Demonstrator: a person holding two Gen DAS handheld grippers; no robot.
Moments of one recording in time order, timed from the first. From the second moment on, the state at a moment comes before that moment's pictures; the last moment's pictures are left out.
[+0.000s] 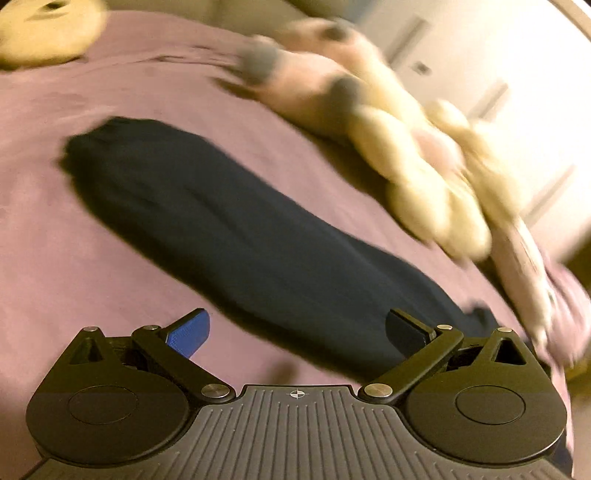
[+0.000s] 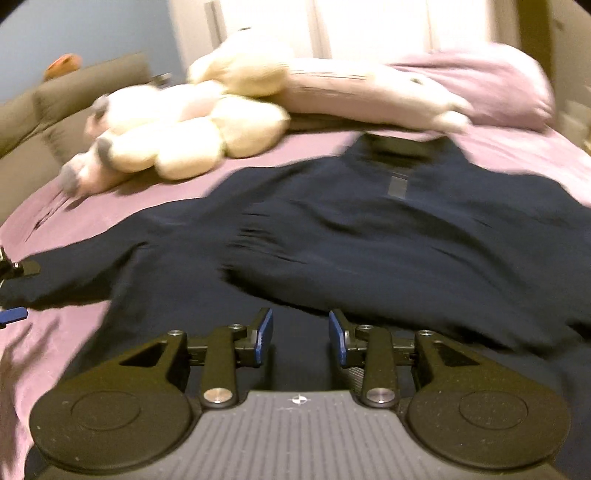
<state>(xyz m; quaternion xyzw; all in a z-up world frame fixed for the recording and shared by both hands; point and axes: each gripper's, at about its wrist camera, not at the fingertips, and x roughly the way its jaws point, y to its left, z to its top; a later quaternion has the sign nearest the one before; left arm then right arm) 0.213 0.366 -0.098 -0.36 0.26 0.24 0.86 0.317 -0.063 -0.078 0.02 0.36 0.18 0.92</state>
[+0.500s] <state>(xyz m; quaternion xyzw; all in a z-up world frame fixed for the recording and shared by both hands) 0.209 0.481 -0.118 -0.43 0.21 0.33 0.81 0.387 0.097 -0.103 -0.06 0.33 0.20 0.92</state>
